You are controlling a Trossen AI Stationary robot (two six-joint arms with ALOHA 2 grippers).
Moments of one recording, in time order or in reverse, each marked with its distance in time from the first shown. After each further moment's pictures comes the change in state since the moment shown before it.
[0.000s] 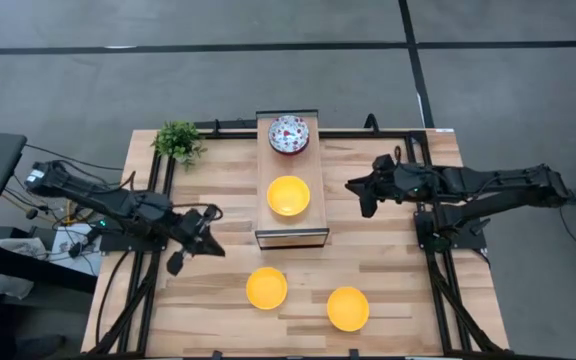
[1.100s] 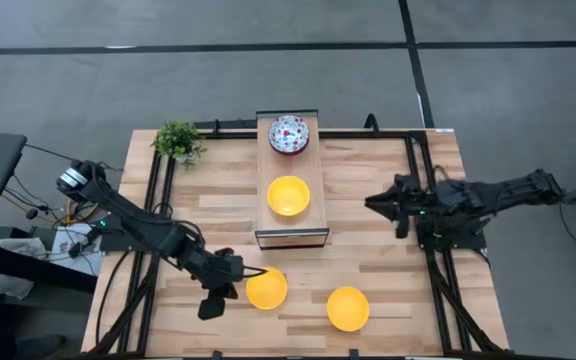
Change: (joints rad) left arm -0.241 0.672 0.499 -0.553 -0.065 -0.481; right arm 0.182 -0.442 -0.383 0.276 -0.018 -0.165
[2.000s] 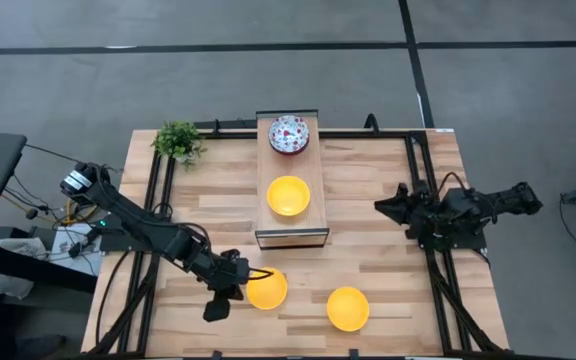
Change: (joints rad) left arm 0.012 0.051 0.033 0.025 -0.005 0.048; right arm 0.028 -0.429 -0.296 0.042 0.022 0.084
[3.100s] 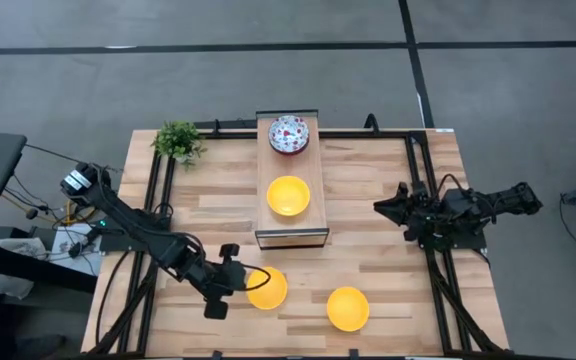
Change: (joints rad) left arm -0.084 0.001 -0.056 0.018 -0.323 0.186; right arm -0.002 0.001 0.000 -0.038 0.002 -0.050
